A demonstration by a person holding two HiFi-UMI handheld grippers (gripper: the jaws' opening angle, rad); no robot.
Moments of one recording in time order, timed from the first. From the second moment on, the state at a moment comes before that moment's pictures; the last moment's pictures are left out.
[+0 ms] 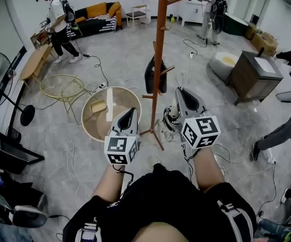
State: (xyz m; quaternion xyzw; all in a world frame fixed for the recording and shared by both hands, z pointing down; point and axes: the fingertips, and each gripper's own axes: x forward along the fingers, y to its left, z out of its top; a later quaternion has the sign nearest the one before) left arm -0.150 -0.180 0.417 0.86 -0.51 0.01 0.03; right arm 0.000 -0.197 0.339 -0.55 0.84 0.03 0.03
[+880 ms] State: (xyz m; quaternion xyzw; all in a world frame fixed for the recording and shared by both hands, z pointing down) left arm -0.132 -0.402 0.396 0.83 -0.55 0.01 0.03; right arm -0.004 -0.392 0.238 -0.46 0.88 0.08 0.08
